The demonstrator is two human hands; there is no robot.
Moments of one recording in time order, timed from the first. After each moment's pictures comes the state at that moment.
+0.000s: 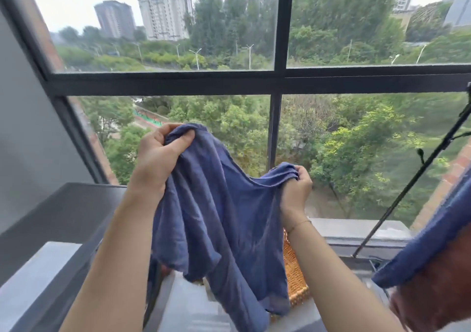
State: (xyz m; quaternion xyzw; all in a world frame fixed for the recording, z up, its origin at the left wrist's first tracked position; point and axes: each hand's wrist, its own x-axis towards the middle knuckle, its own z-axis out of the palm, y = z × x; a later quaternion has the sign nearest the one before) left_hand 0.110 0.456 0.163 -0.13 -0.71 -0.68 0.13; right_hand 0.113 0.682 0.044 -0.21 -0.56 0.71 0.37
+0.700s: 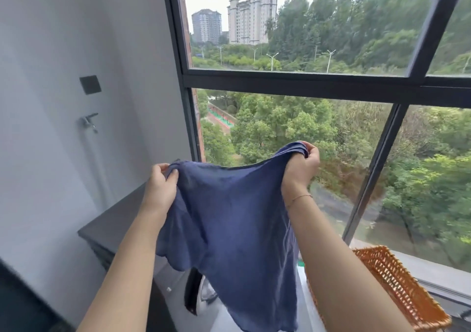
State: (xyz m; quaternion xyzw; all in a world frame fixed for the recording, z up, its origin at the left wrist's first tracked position) left_hand 0.130 0.158 0.080 0.15 -0.76 -0.59 0.22; right_hand 0.062 0.406 0.096 -0.15 -0.56 0.75 0.33
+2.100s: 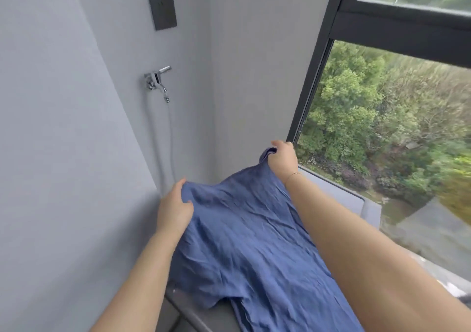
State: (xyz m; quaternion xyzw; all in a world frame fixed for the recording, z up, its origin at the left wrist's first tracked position) left_hand -0.152 -0.327 -0.088 0.27 -0.86 -0.42 0.06; right_hand -0.320 -0.117 -0.043 0.02 -0.94 0.34 -0.02
